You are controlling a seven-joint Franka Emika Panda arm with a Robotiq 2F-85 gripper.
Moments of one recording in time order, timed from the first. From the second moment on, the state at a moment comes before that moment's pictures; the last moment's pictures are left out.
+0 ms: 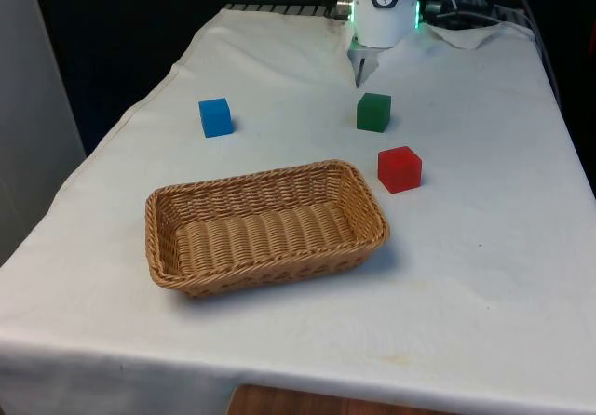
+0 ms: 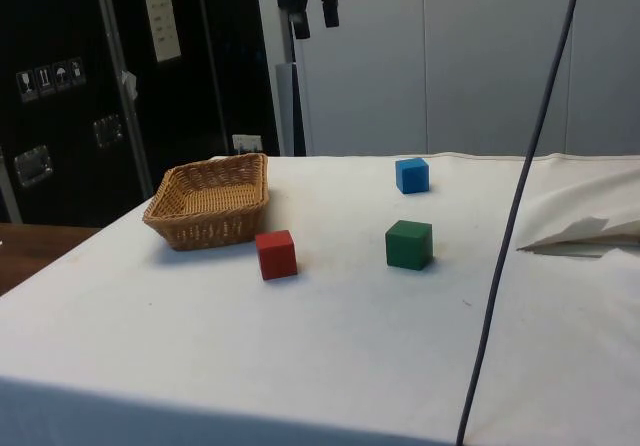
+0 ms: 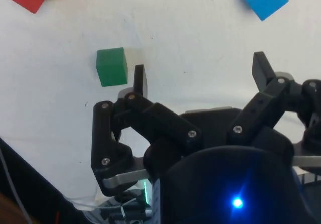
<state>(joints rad) 0.02 0.06 -0.29 -1.95 -0.05 1.97 -0.06</state>
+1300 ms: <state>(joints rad) 0.01 0.04 -0.34 -2.05 -0.04 2.10 0.03</state>
